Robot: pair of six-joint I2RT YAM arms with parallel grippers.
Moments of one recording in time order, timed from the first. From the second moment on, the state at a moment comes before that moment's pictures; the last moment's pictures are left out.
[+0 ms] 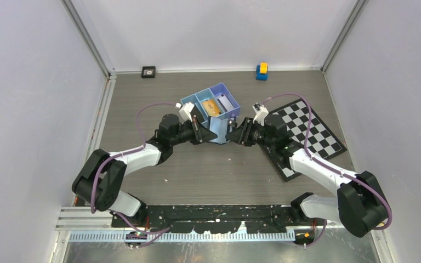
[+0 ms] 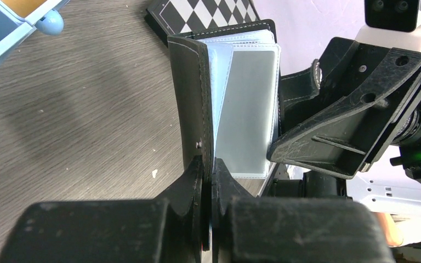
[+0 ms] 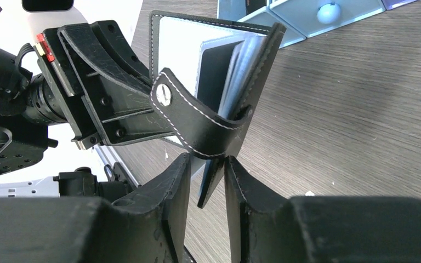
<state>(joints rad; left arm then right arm) -0.54 1.46 0.63 0.55 0.51 -0.83 0.52 1.20 0.61 0.24 -0.38 0.73</state>
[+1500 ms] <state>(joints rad) -0.61 1.84 0.85 0.37 0.53 -0.79 0.57 1.40 0.79 -0.15 -0.12 0.59</state>
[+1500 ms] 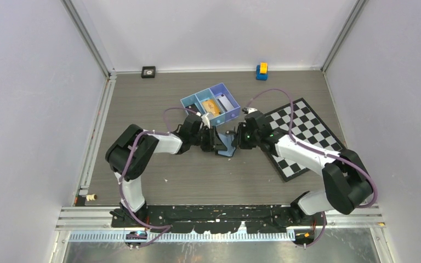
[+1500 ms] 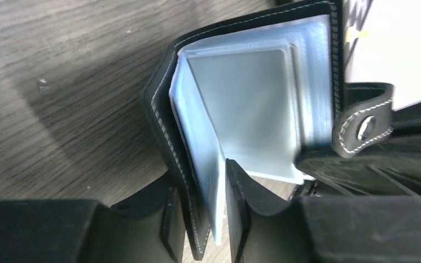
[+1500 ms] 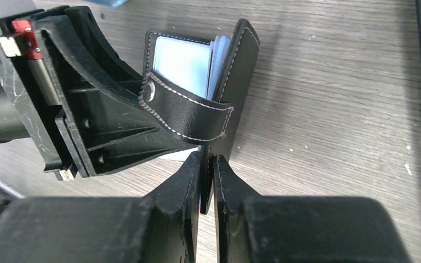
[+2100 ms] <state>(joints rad) -0.54 1.42 0.75 -0.03 0.41 -0.63 0.94 1.66 1.12 -0.52 0.52 0.40</state>
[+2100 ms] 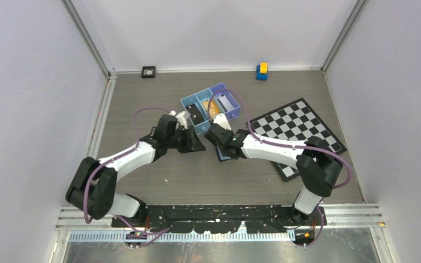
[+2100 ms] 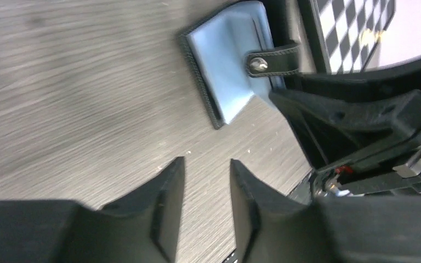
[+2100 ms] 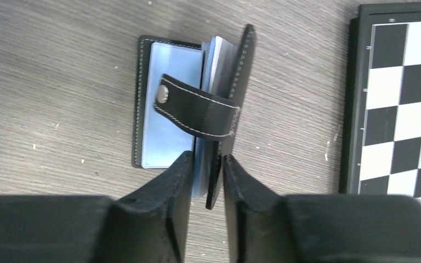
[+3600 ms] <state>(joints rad) -0.34 1.24 0.57 0.10 0.49 -0.65 0.71 1.47 0.97 -0.30 0.19 0.39</state>
